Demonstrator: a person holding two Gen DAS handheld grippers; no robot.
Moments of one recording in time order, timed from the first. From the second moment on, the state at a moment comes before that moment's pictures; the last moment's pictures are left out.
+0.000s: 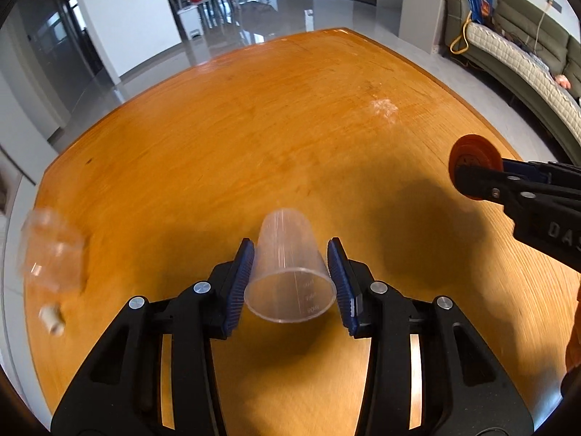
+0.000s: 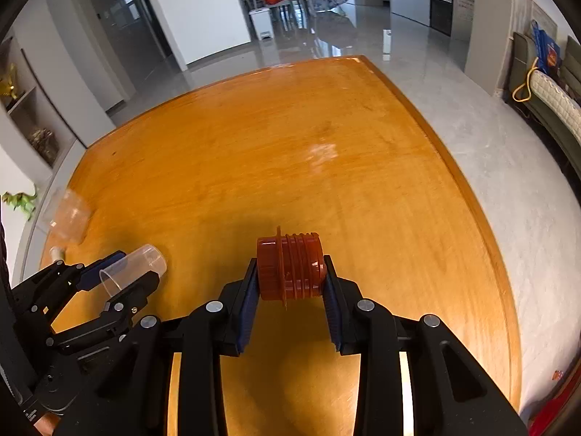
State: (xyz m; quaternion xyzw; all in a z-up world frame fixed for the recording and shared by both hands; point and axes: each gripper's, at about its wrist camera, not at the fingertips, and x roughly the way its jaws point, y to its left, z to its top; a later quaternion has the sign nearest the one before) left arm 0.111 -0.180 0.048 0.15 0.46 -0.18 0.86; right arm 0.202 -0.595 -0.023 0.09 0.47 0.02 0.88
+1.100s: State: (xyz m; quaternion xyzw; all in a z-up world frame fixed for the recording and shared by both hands) left arm -0.199 0.152 0.048 -0.08 0.44 0.08 0.89; right arm -0.040 -0.287 -0.030 -0.05 0.49 0.38 0.78
